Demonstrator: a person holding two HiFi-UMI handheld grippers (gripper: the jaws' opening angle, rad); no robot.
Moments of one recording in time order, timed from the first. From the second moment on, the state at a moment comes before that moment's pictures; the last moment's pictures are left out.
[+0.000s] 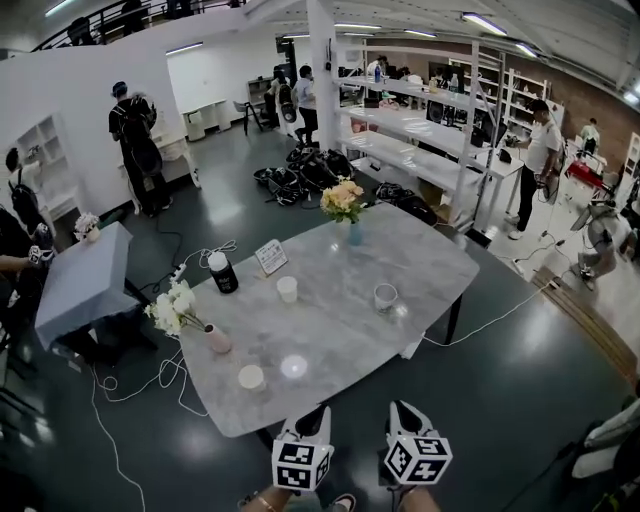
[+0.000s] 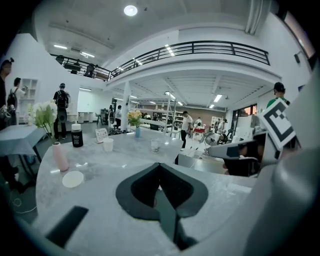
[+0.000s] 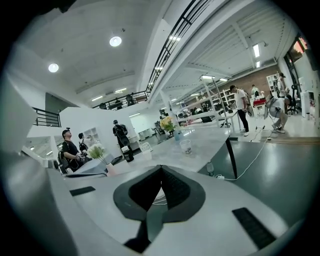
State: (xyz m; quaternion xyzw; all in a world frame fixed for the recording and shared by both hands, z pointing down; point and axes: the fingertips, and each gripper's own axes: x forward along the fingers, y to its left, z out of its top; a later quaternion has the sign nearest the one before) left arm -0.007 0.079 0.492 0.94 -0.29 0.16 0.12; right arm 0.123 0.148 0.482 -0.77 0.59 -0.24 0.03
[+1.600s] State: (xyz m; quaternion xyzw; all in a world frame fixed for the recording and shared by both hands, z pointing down) left arm 0.116 -0.137 0.496 0.90 -0.38 0.11 0.17; right arm 0.254 -0.083 0.466 -0.71 0.67 -0.22 -0.02
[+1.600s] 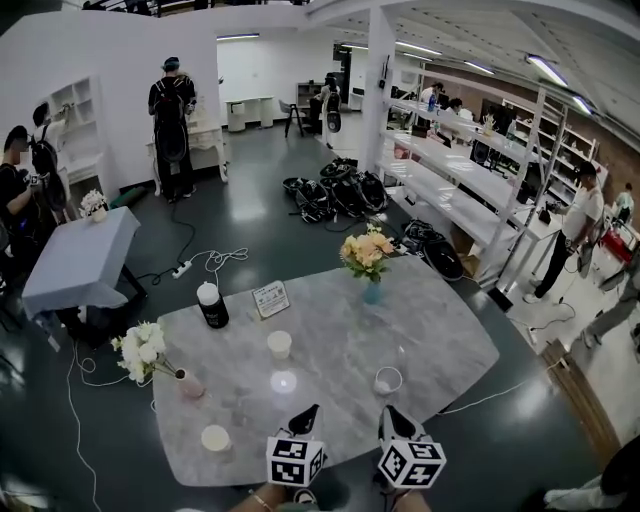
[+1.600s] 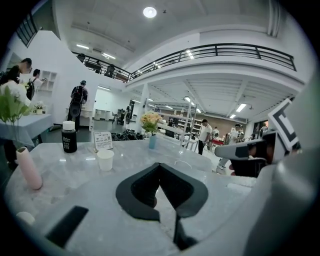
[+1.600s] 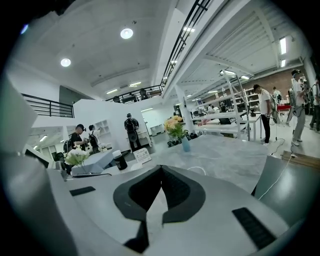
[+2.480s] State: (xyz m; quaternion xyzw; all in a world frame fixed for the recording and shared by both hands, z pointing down) left arm 0.066 -0.178 0.495 0.80 -0.56 0.10 0.19; right arm 0.211 -0.184 0.485 -0.55 0.80 -0.24 -0.07
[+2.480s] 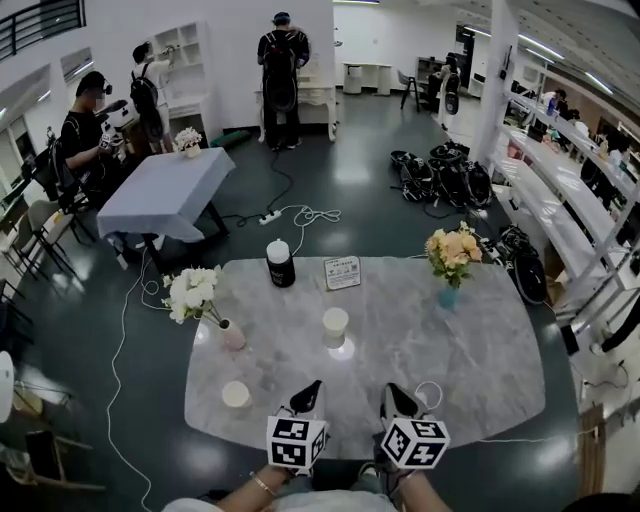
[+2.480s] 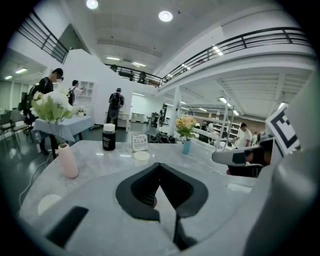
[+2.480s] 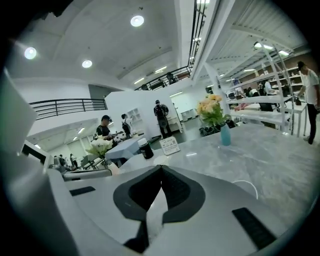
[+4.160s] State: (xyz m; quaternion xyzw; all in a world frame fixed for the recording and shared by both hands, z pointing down) left arm -0.093 -0.046 0.534 0.57 -0.78 0.07 0.26; right arm 0.002 -0.132 0.510 -0.22 0.94 -0.19 -0.17
